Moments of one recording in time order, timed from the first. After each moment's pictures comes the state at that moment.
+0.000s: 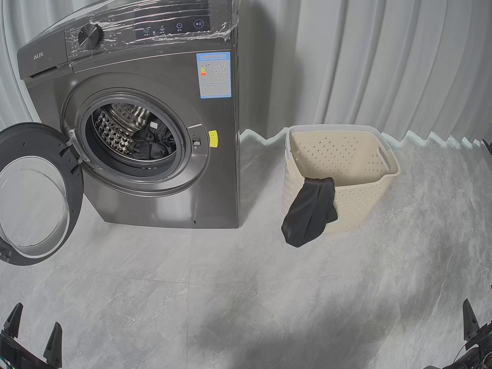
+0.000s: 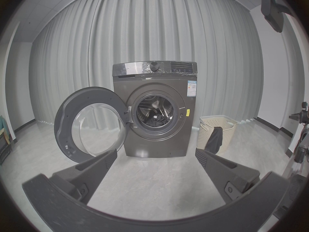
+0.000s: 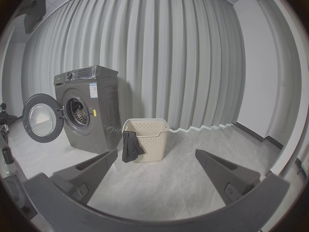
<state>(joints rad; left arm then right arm) 0.00 0.01 -0.02 -0.03 0.02 0.01 0.00 0.02 -0.02 -0.05 -0.06 -0.03</state>
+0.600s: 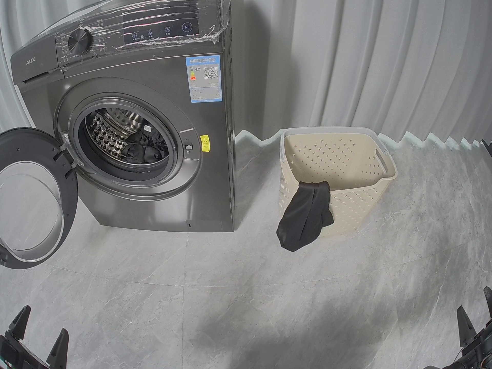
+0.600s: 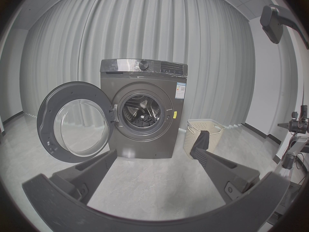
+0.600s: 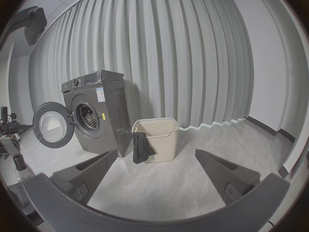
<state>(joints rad) 0.00 0.01 -0.02 -0.03 -0.09 -0.06 0.00 0.01 -0.02 -0.04 0.06 0.05</state>
